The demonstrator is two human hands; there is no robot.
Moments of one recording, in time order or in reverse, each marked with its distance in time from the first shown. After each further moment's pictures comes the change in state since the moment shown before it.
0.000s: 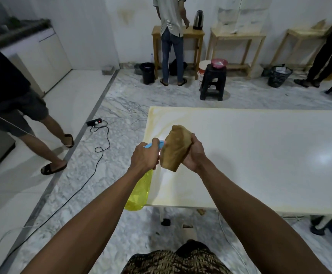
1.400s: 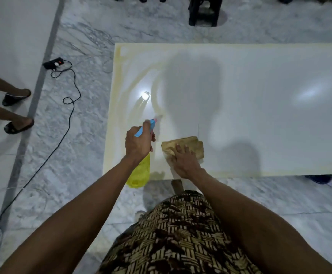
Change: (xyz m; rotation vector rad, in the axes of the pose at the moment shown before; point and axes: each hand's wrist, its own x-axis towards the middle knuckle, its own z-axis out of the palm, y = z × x) left_hand 0.063 -0.049 0.119 -0.127 -0.040 -0.179; right_hand 0.021 0.081 -0.167 -1.990 -0.006 0.185
